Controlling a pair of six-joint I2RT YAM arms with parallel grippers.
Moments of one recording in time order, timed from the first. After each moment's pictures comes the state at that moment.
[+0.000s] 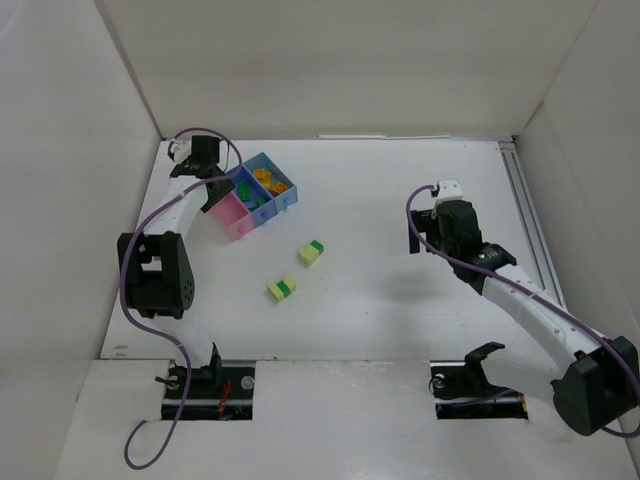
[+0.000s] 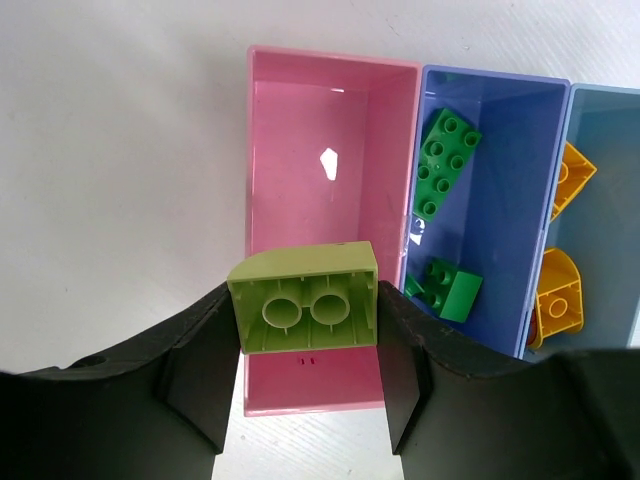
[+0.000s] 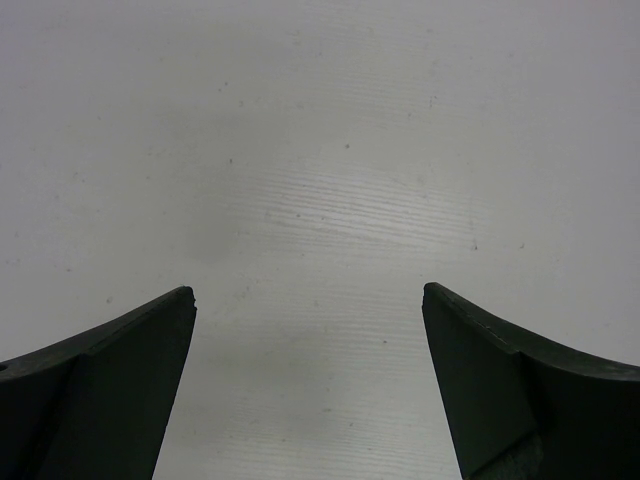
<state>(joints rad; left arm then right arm) -0.04 1.75 1.41 -0.60 -0.31 -0.73 0.42 1.08 0.79 -0.30 0.32 0.11</state>
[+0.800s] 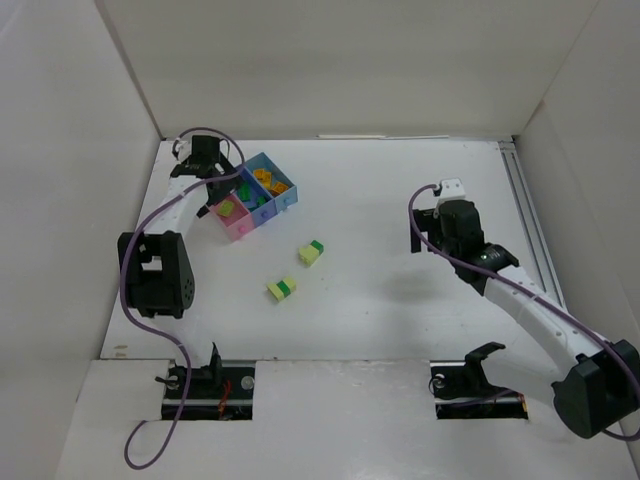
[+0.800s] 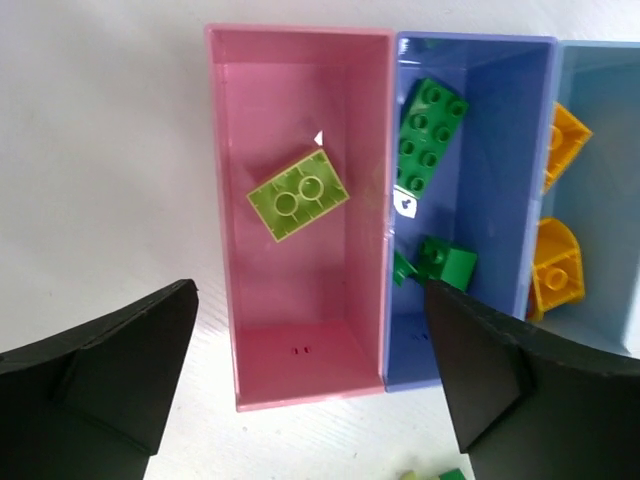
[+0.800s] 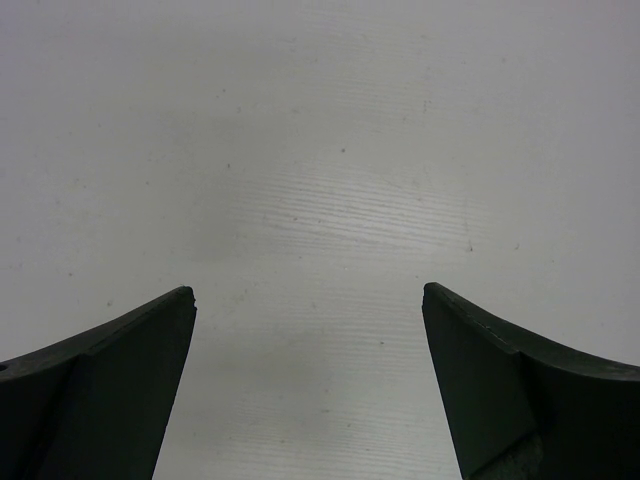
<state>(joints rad) -0.04 1.77 1.42 -0.60 -0.25 -0.69 0.42 1.07 0.79 -0.30 0.32 0.11</state>
